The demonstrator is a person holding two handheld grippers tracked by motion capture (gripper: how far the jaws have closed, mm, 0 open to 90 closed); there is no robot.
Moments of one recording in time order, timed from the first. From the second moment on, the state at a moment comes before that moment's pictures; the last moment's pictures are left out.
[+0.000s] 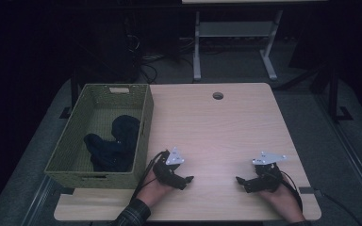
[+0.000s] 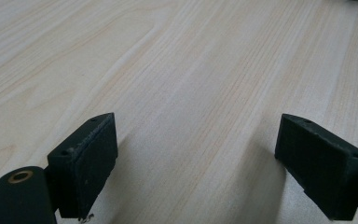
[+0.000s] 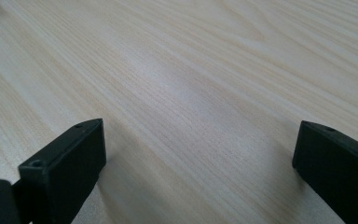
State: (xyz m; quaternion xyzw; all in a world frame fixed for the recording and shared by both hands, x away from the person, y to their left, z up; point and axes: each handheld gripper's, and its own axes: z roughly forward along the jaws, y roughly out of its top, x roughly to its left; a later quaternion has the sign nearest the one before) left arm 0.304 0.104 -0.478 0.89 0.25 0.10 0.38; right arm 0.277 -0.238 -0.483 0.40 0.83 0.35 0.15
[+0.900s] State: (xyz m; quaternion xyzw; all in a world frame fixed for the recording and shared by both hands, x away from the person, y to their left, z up) left arm 0.308 0.100 -0.472 0.90 0.24 0.09 0.36; right arm 0.277 -0.238 -0.483 0.40 0.83 0.35 0.15
